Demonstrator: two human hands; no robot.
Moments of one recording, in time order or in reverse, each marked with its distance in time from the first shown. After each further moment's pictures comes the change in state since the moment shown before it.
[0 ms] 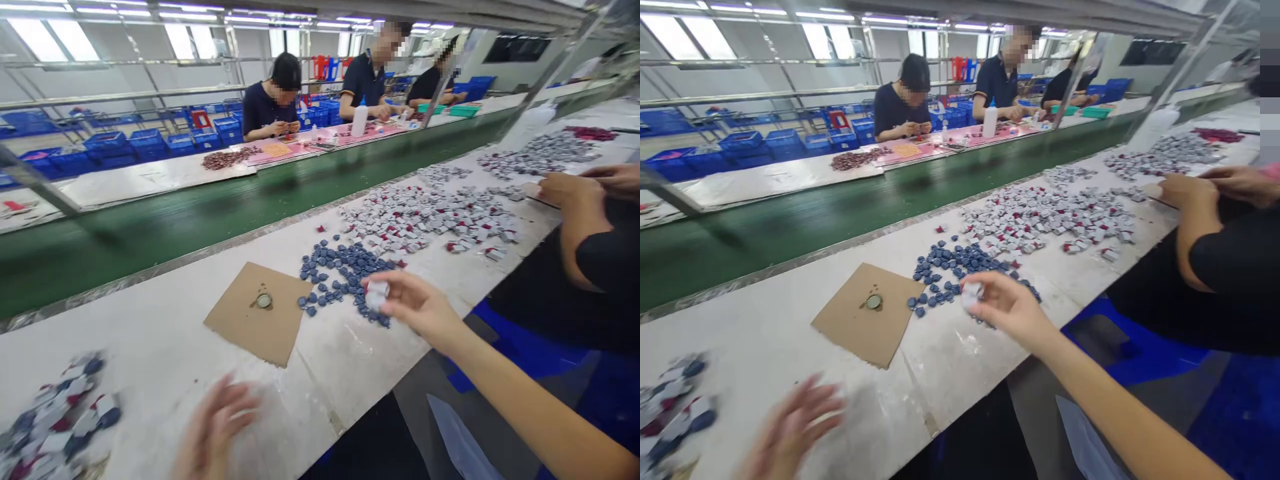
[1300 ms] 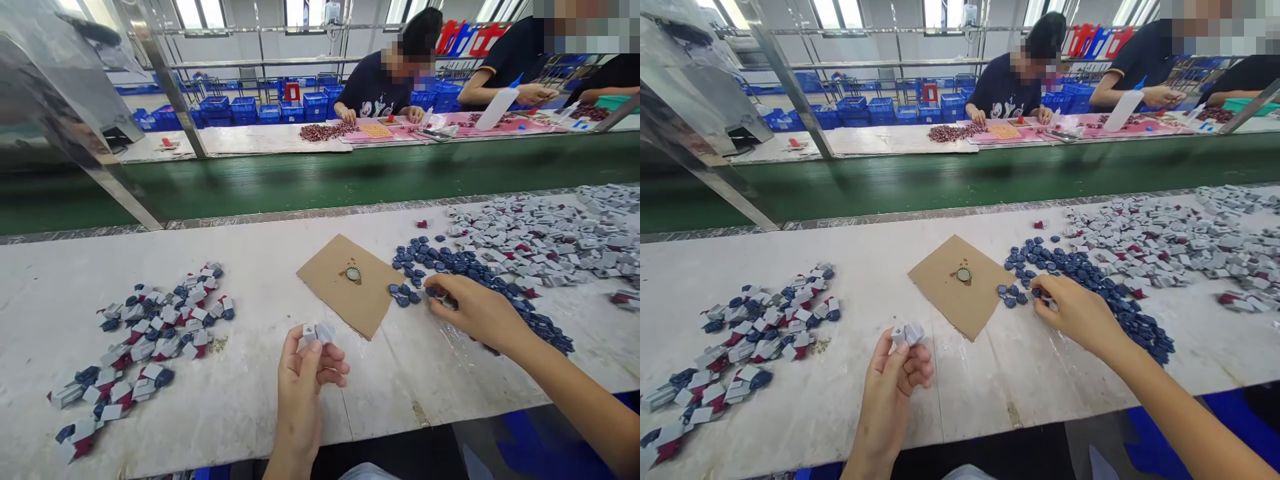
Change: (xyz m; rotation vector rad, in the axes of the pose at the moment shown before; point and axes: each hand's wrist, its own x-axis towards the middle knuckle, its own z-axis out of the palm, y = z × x) left_hand -0.009 0.027 -0.065 -0.313 0.008 -0.176; right_hand 0.046 0.018 0.054 -0.943 -0.263 -0.096
